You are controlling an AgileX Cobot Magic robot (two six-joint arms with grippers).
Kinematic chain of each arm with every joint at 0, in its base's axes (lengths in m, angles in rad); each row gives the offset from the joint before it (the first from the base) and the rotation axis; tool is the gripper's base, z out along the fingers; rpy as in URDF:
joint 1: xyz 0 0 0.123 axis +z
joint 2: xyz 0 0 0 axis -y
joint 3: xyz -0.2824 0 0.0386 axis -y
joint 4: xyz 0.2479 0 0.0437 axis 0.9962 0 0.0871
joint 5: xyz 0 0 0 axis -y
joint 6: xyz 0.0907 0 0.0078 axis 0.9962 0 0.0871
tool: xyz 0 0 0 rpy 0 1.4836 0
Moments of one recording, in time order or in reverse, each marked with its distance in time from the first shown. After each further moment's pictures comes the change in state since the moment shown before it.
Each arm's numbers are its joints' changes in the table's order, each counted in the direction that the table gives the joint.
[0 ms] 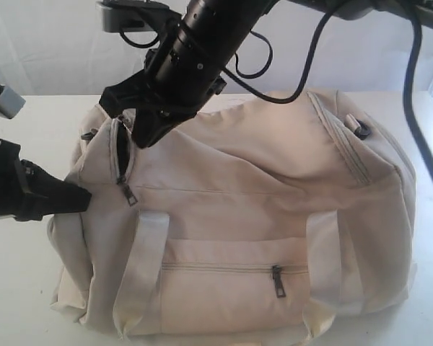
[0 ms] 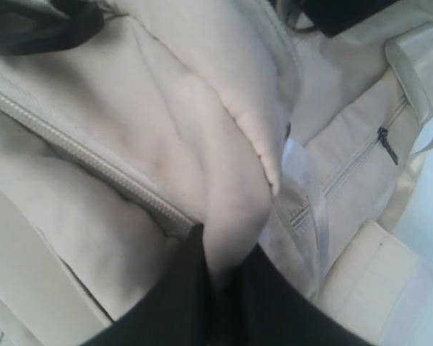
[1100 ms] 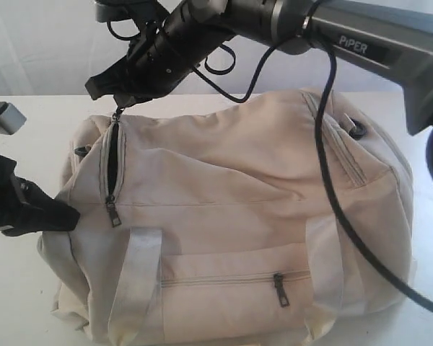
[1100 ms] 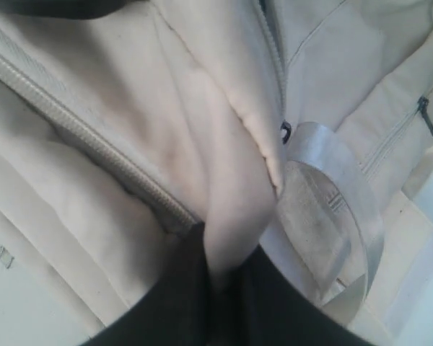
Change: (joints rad) left arm 0.000 0.000 0.000 0.166 -0.008 -0.188; right arm 0.000 -0.195 0.130 -0.015 0.397 -0.056
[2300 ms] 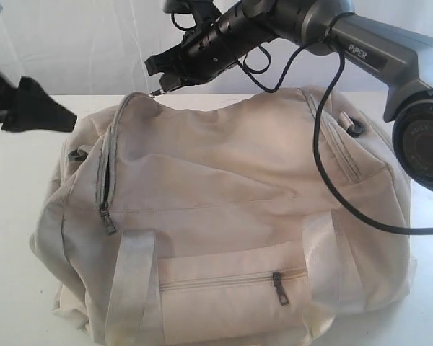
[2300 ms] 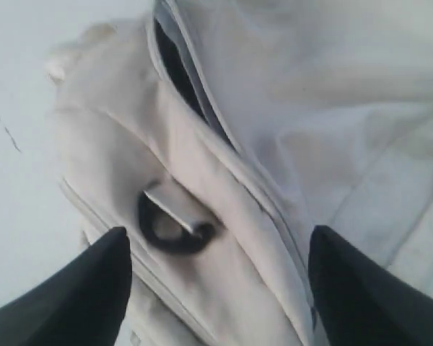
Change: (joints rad) left arm -0.001 -0.035 0.367 0.227 -0.008 -0.291; right arm -0.192 -0.171 0.190 0.173 -0.061 -0.094
